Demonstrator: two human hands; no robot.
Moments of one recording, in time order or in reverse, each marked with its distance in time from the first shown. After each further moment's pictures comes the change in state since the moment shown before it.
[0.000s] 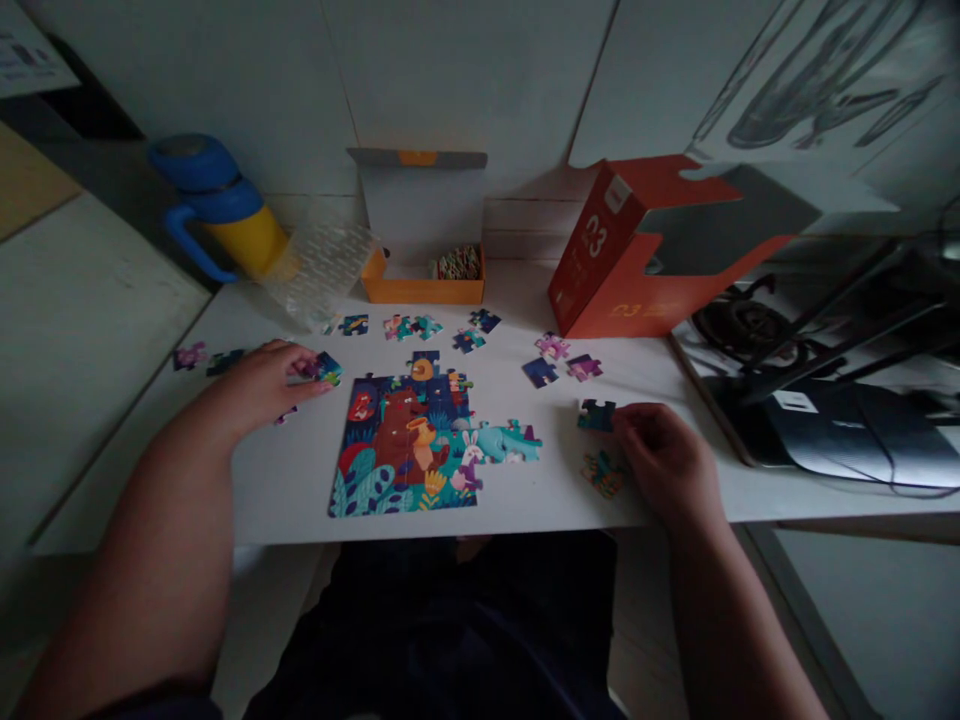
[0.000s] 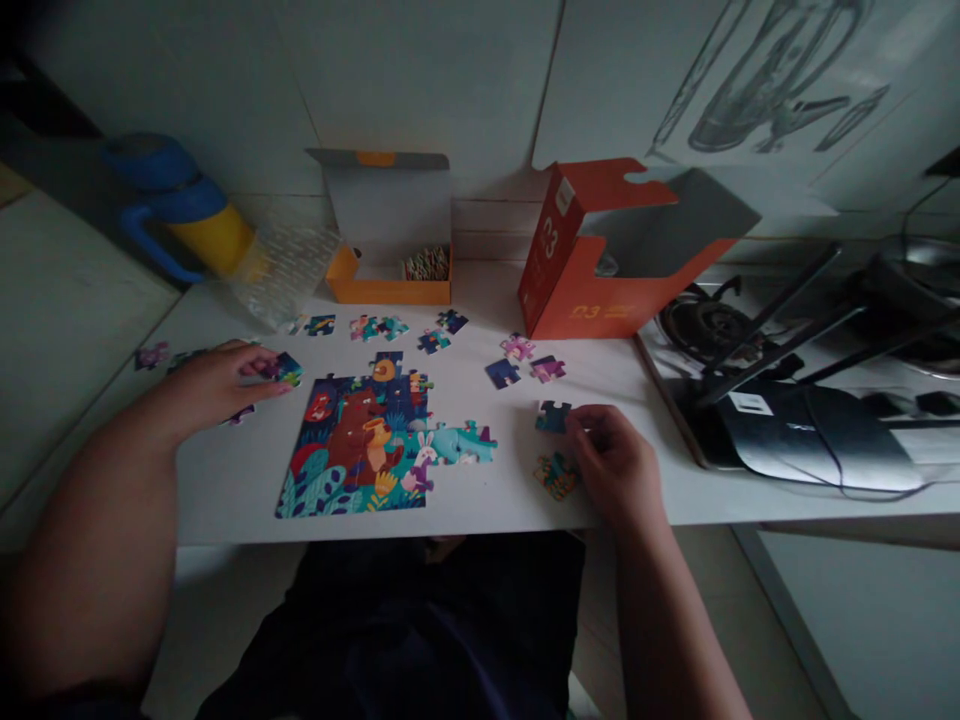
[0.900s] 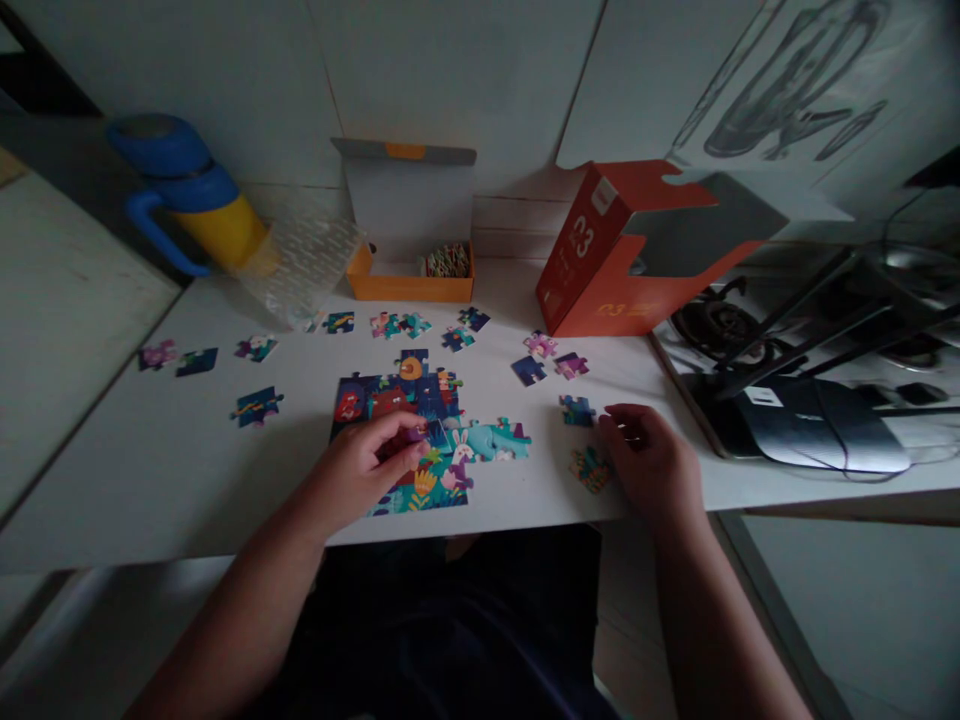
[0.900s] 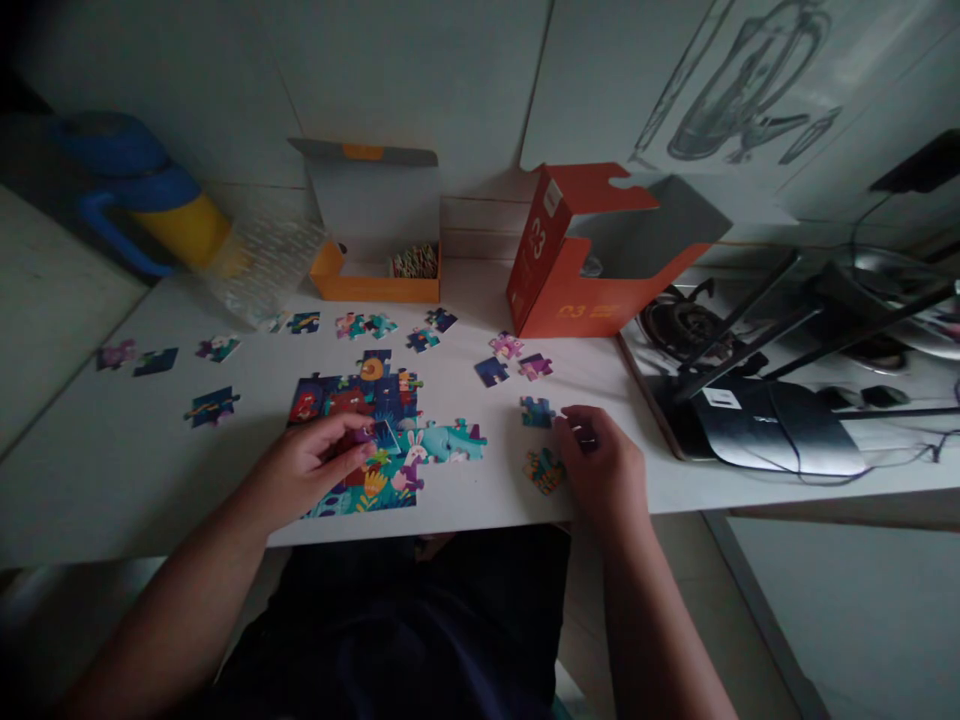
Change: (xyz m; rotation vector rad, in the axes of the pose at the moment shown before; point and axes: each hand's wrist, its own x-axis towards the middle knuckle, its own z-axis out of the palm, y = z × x) left_hand -0.062 0.156 0.055 -0.886 -0.202 -0.041; right_hand -0.010 -0.009 -0.002 -0.239 0.109 -0.014
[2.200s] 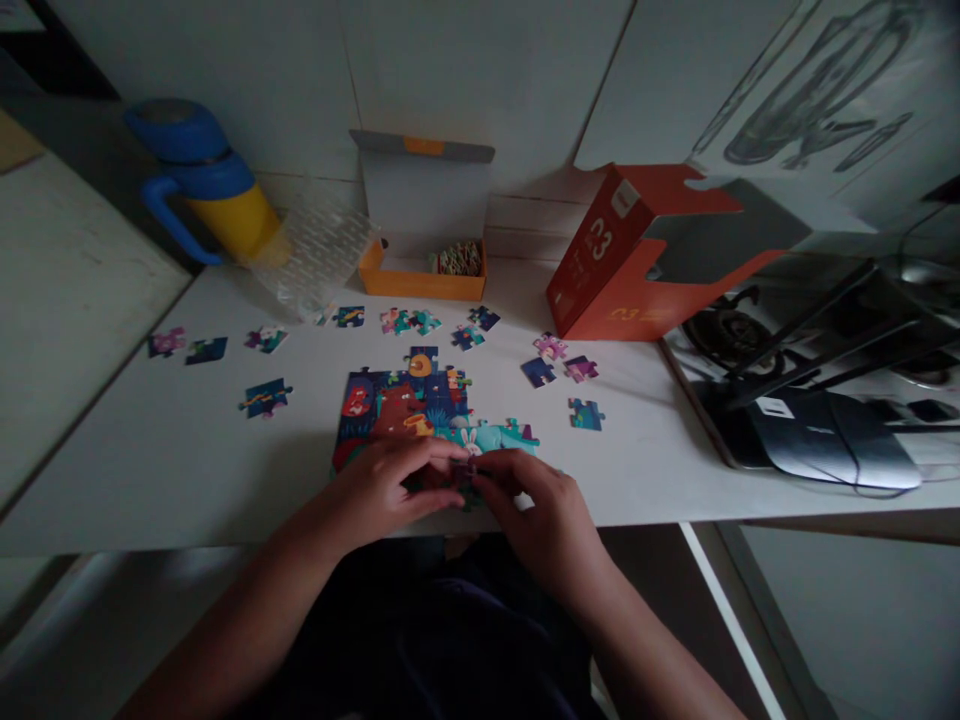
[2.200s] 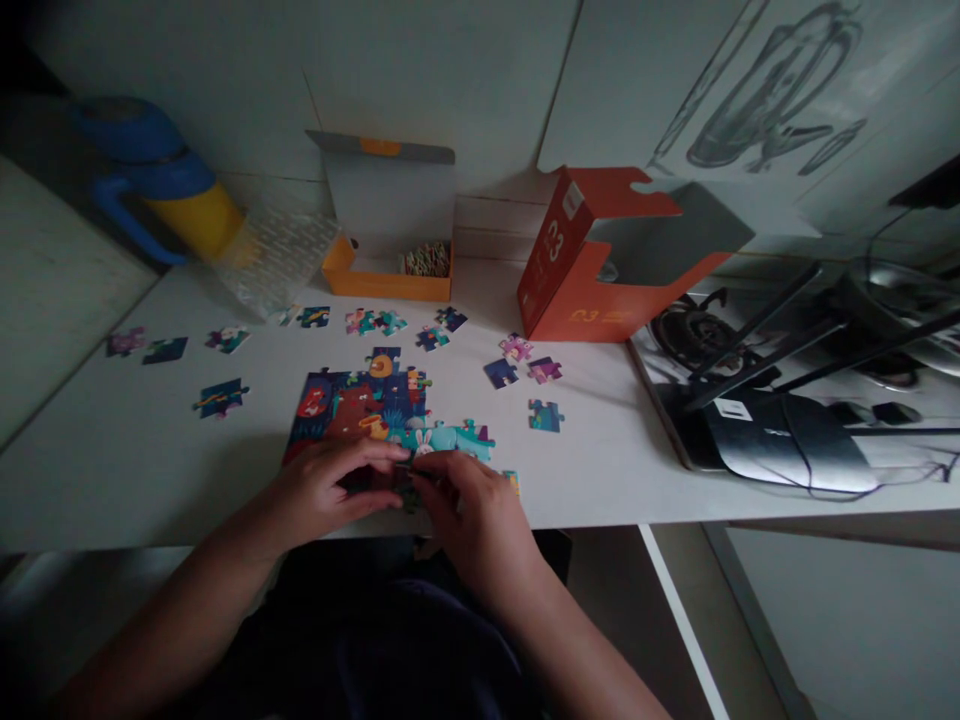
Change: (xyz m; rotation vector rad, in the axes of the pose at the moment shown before) left_hand -0.008 0.020 0.008 0.137 -0.078 0.514; right_hand -0.068 -0.116 0.043 0.408 -0.474 -0.325
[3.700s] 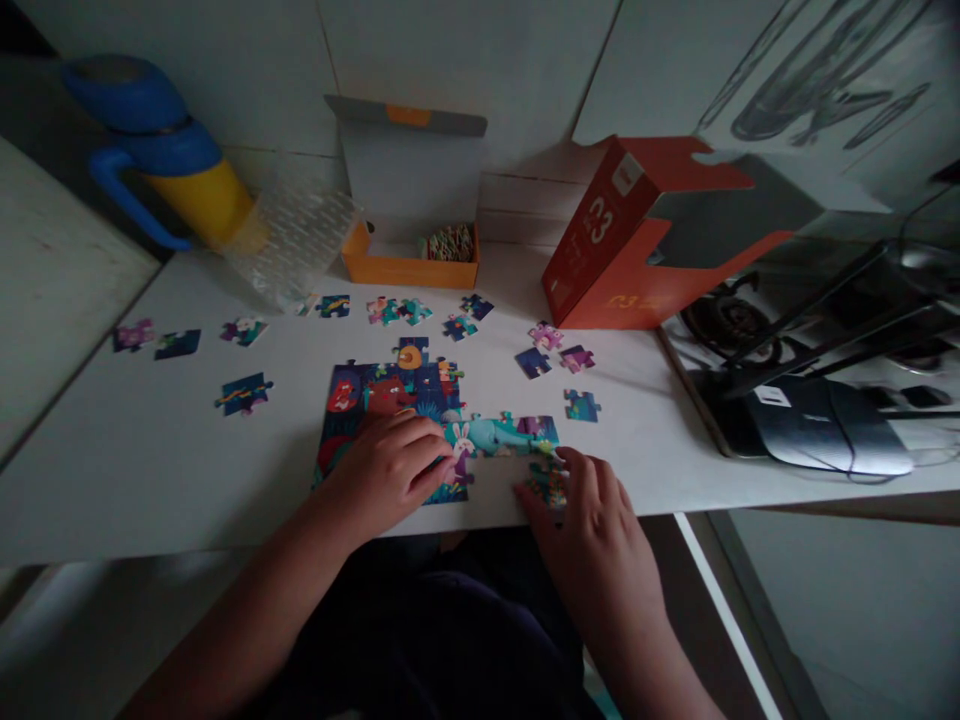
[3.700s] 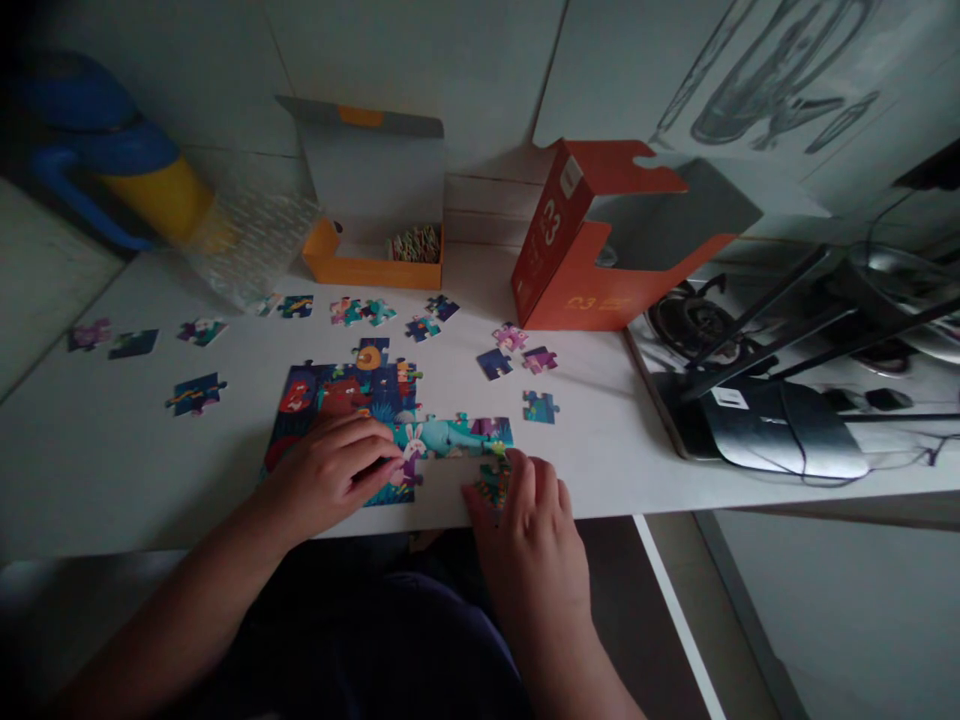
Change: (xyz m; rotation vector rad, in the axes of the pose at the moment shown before) left_hand 0.015 -0.005 0.012 0.363 -0.060 0.047; right_hand -0.048 0.021 -0.022 -0.822 0.255 -0.063
